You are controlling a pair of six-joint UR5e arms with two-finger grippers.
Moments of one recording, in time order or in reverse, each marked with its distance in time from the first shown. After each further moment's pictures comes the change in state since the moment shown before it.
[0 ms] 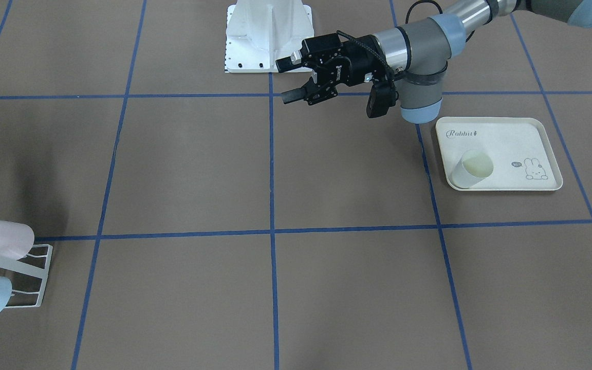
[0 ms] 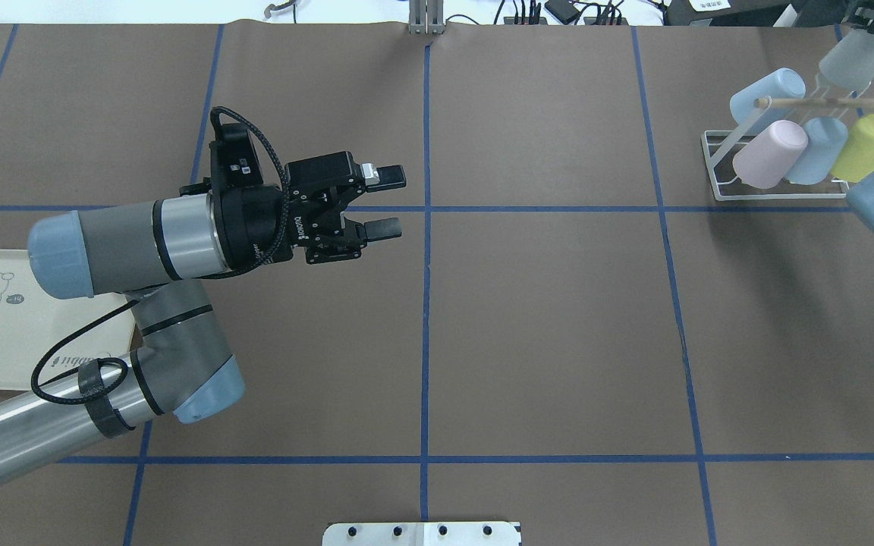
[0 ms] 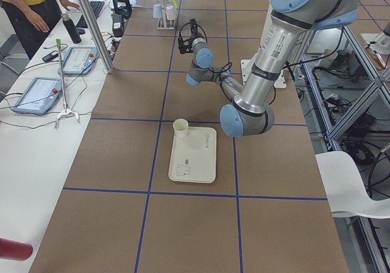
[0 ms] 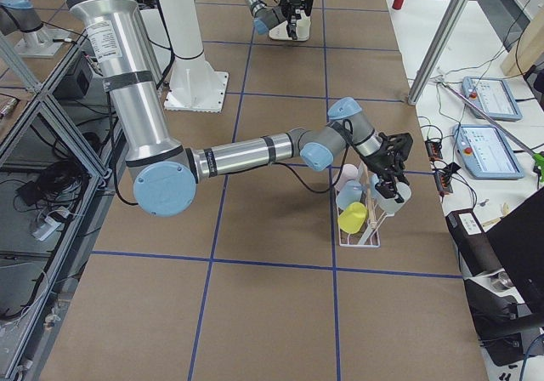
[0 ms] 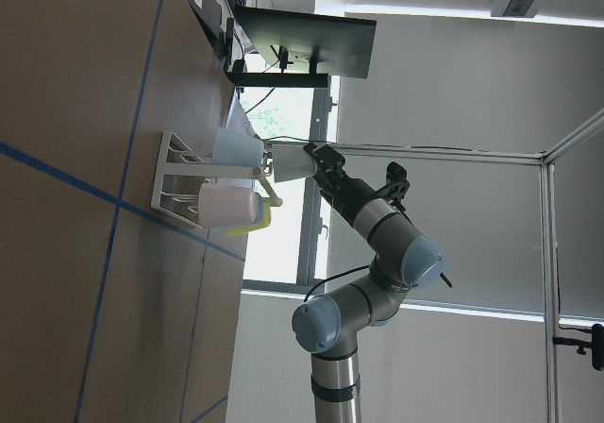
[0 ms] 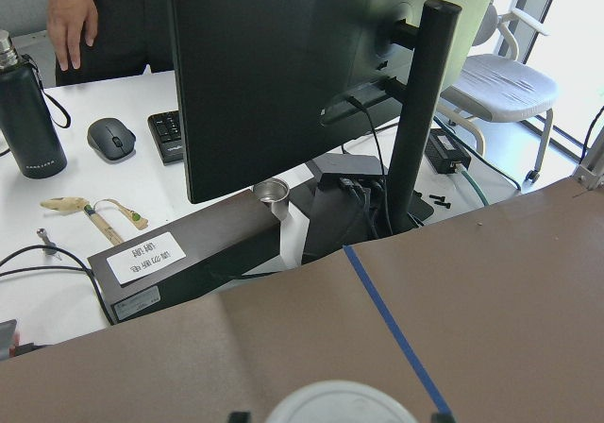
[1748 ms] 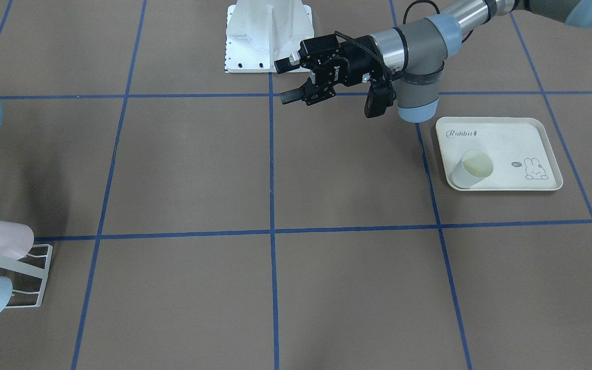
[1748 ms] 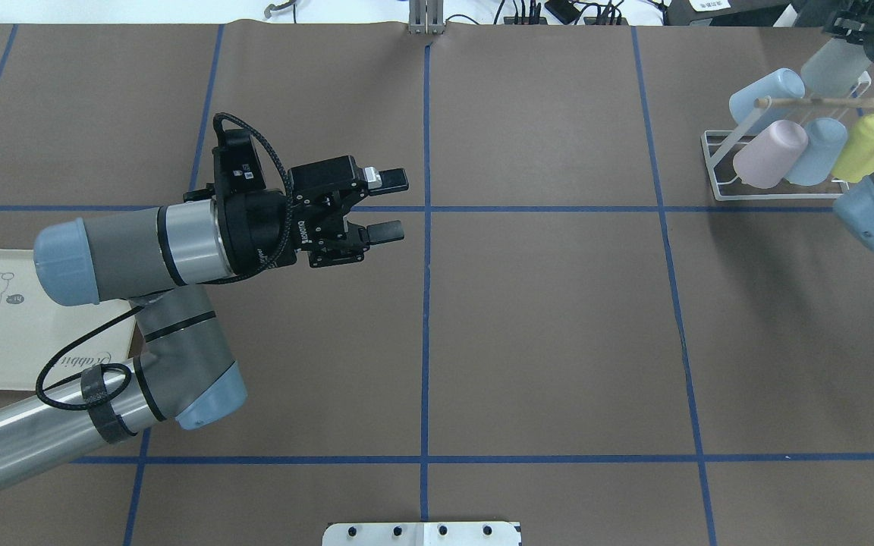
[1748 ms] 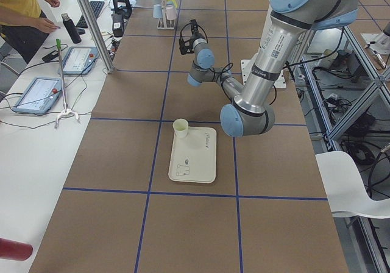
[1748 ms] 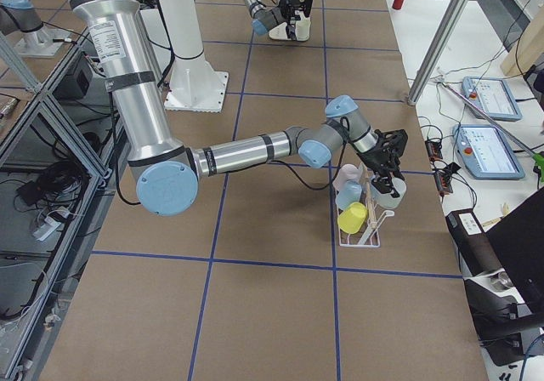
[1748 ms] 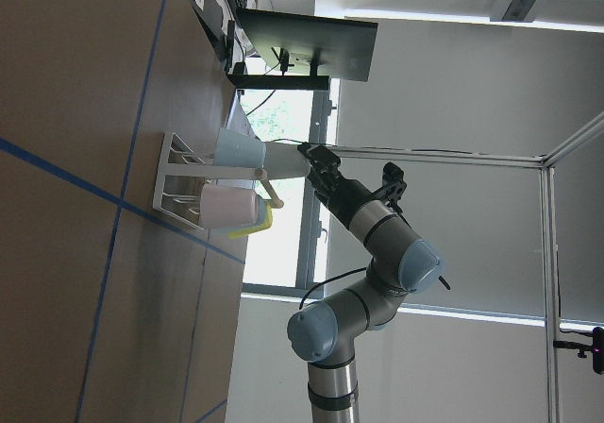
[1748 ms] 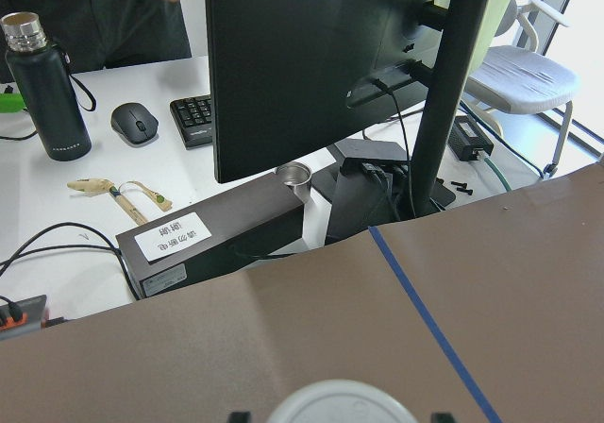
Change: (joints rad) left arm 0.013 0.001 0.002 -0.002 0.023 0.003; right arm -0.034 -0.004 0.015 0.002 -0.001 0.010
